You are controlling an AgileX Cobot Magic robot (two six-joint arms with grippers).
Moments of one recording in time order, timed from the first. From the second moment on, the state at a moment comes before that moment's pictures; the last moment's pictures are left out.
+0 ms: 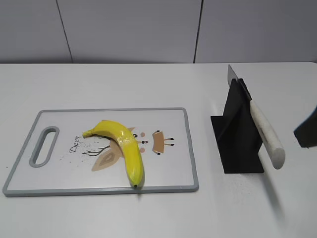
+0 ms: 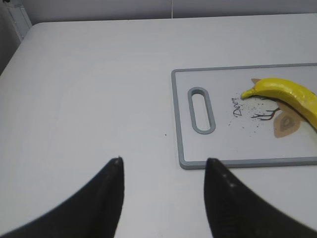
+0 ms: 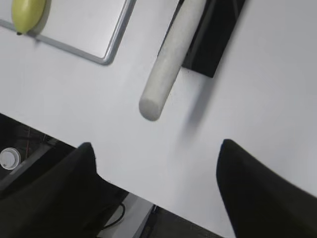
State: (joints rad) left arm 0.00 -0.01 -0.50 -0.06 1.08 0.16; right arm 0.28 1.07 -0.88 0.26 1.04 -0.13
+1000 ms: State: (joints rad) left arm 0.00 -0.01 -0.49 -0.07 1.08 0.16; right arm 0.28 0.22 -0.50 0.17 1.05 -0.16
